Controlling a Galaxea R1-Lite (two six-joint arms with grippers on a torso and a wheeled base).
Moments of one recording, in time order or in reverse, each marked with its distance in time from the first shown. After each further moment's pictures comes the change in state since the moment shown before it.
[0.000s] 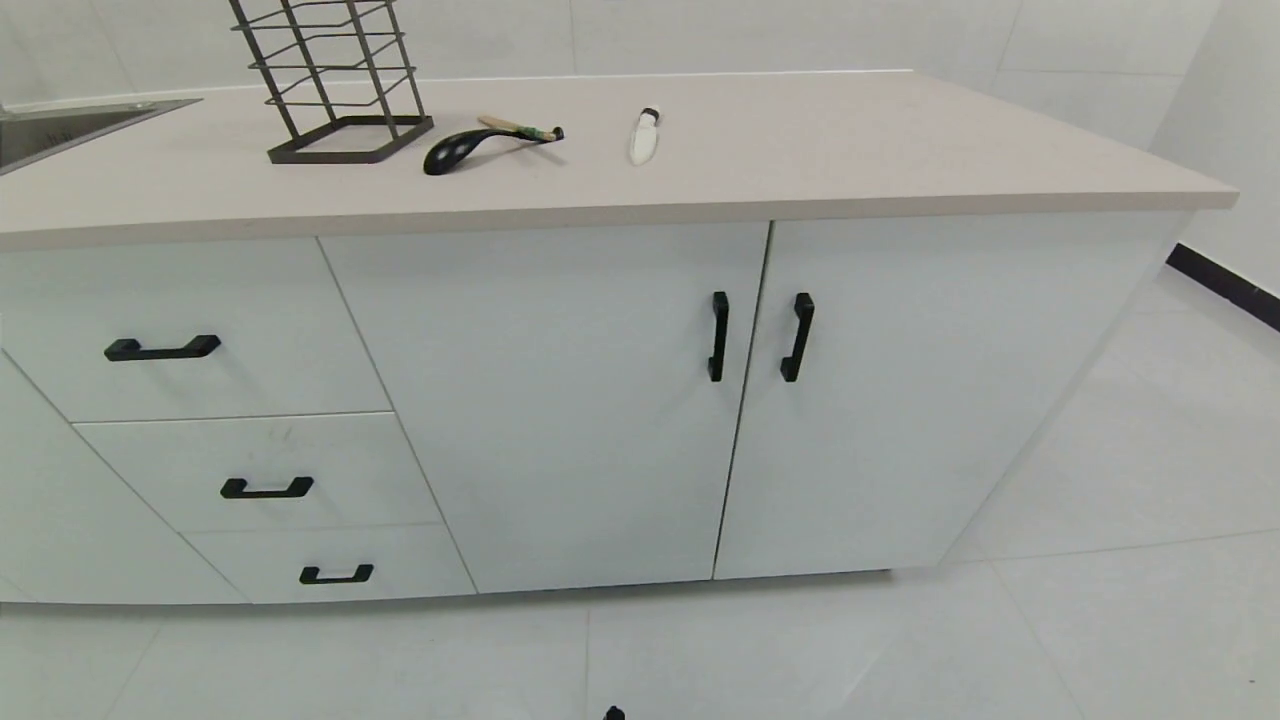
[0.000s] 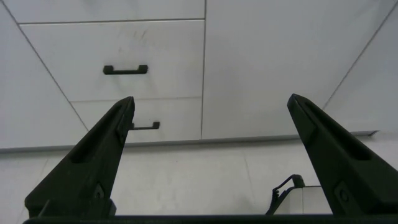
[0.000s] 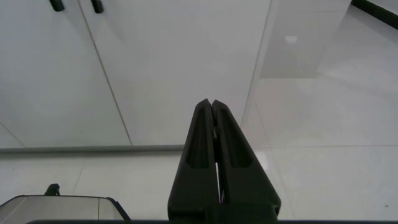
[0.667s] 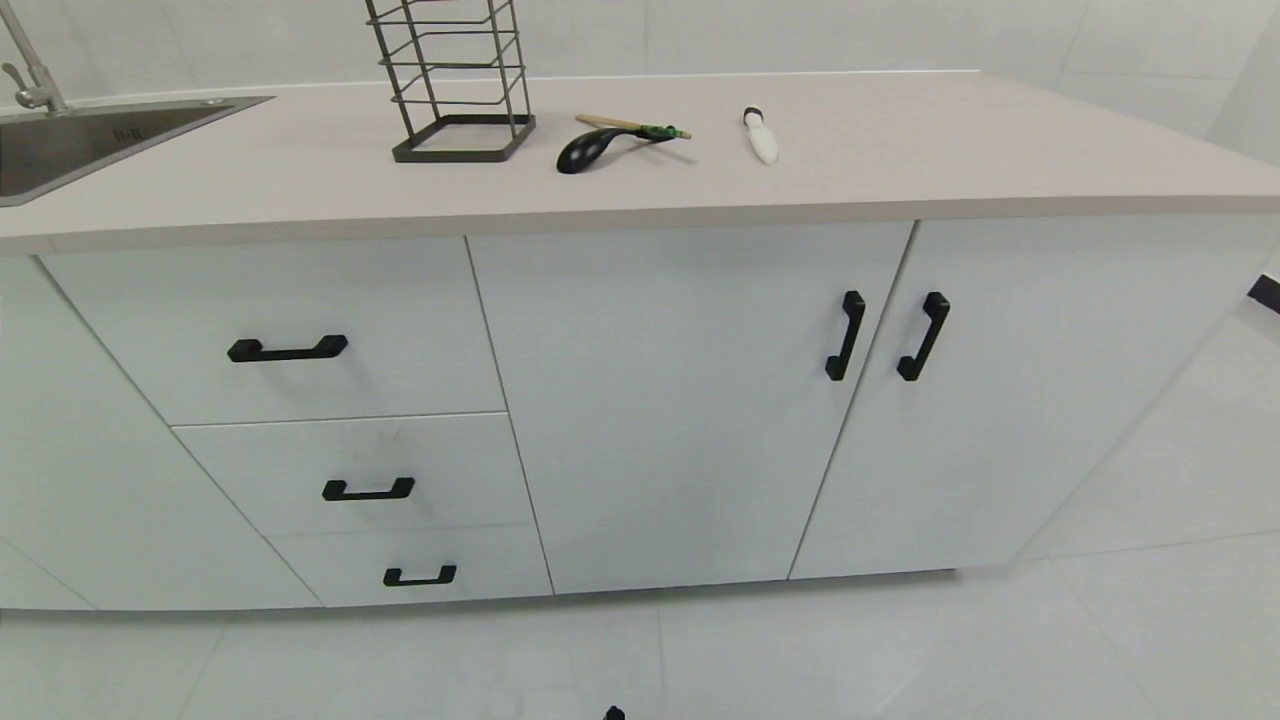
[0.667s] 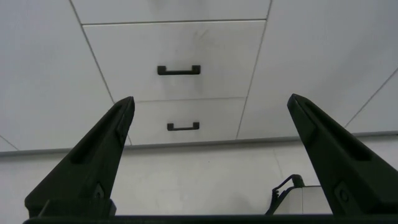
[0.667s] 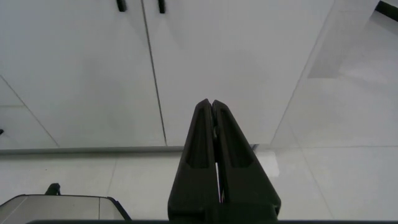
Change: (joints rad) left arm 0.000 0.000 0.000 0.000 0.000 0.000; right arm 0.000 0.000 0.000 0.001 0.000 0.000
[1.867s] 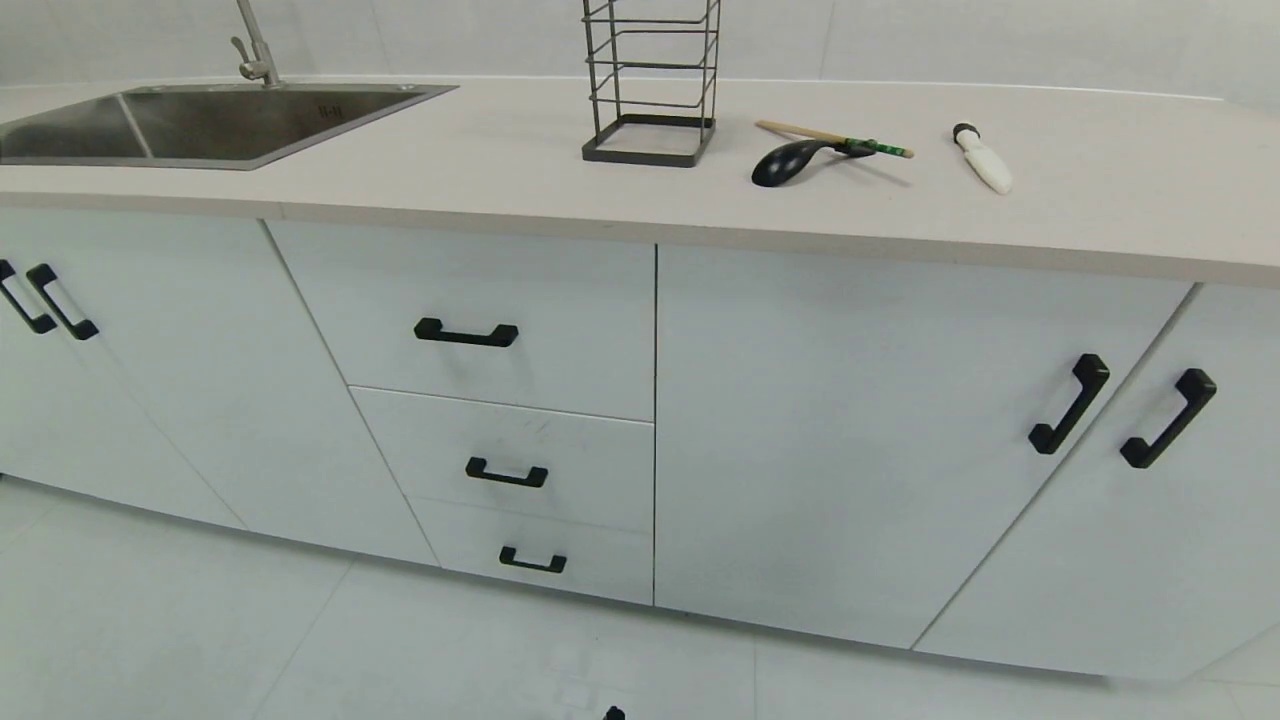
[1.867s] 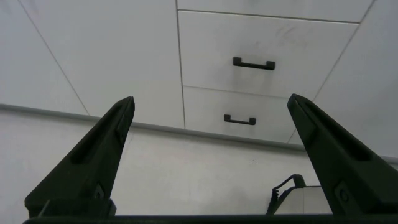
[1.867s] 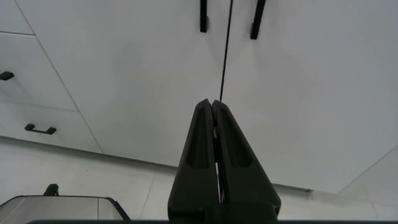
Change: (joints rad) left arm 0.000 0.000 0.000 -0.001 0.001 0.000; right arm 0.001 0.000 0.000 0.001 0.000 0.000
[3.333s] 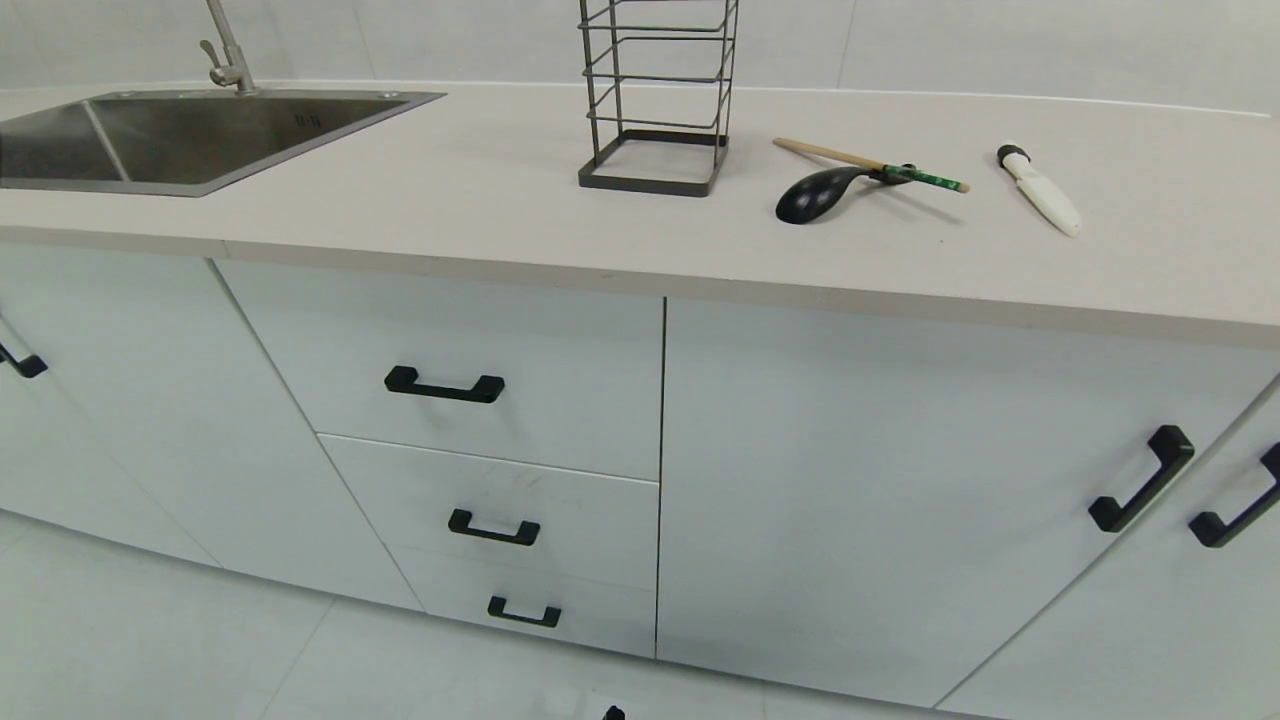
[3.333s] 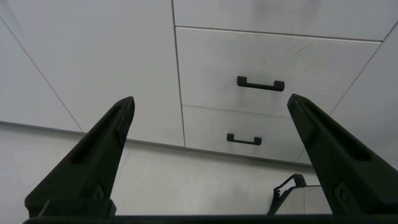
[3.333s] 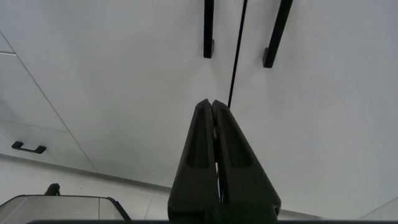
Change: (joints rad) left arm 0.000 0.000 0.001 0.000 -0.001 0.007; right arm -0.001 0.000 0.000 -0.001 0.000 0.000
